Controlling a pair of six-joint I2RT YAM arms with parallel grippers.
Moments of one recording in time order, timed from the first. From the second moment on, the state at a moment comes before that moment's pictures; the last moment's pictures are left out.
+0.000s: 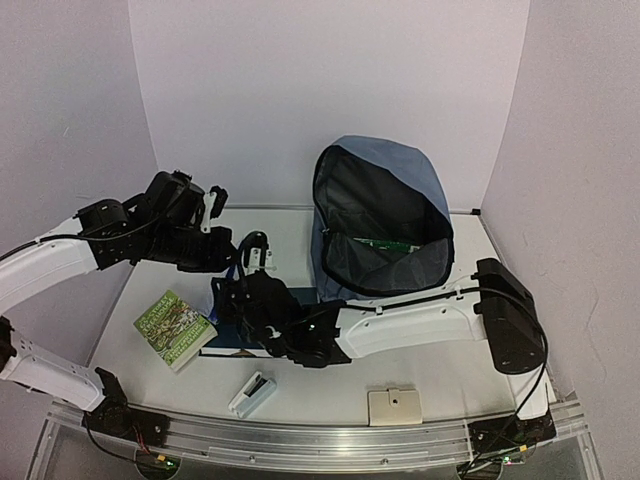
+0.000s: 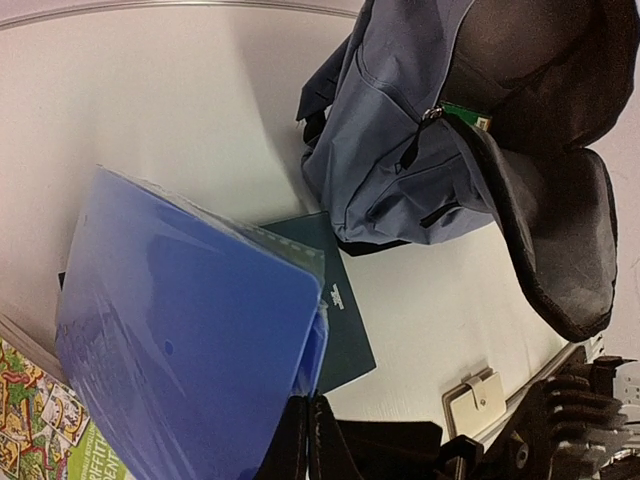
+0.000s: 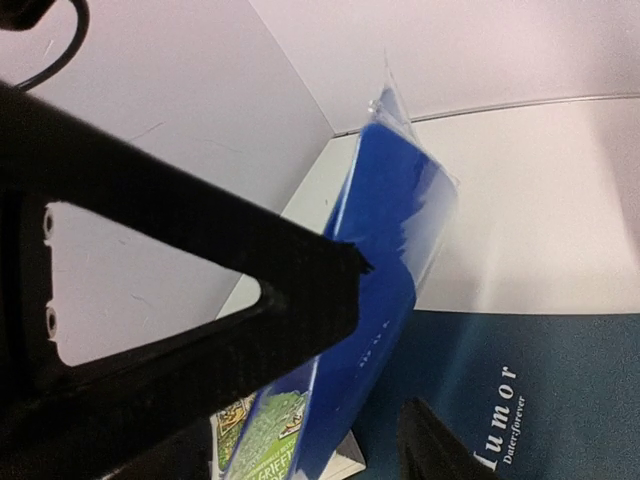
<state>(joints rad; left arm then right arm) -0.85 1.21 1.19 -0.70 -0.07 -0.64 1.34 2.15 1.64 0.23 0.65 0.73</state>
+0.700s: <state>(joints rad) -0.84 1.04 1.19 -0.73 -0.05 -0.53 1.34 1.80 1.36 0.31 0.64 0.45</state>
